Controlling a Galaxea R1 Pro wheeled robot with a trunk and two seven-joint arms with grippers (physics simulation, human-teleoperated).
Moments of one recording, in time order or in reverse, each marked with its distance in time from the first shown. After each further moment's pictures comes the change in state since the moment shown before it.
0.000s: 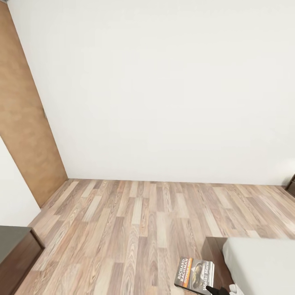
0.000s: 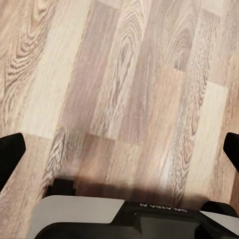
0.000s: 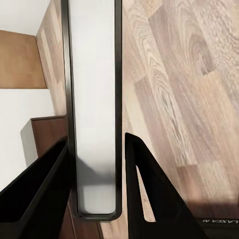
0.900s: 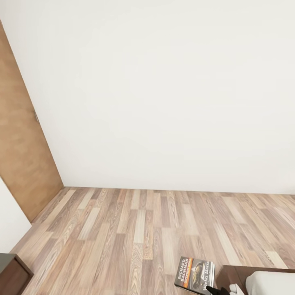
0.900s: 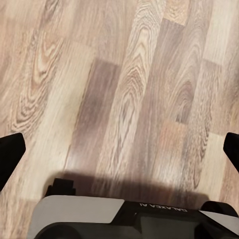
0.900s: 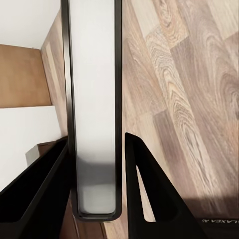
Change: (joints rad) left arm 0.000 0.000 -0.001 0.001 0.000 0.000 0.000; right arm 0.000 -0.001 0.000 0.001 0.000 -0.001 0.000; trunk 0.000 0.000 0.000
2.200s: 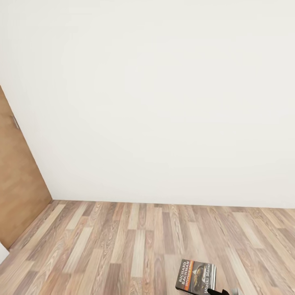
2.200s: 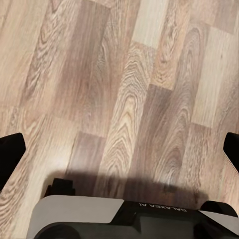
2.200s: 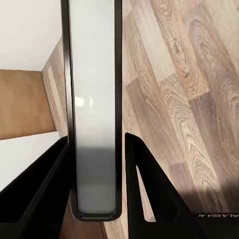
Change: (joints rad) left arm 0.000 -0.001 0.000 0.000 0.000 0.000 0.000; right arm 0.000 0.000 0.001 0.021 0.000 0.000 -0.003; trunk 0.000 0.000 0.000
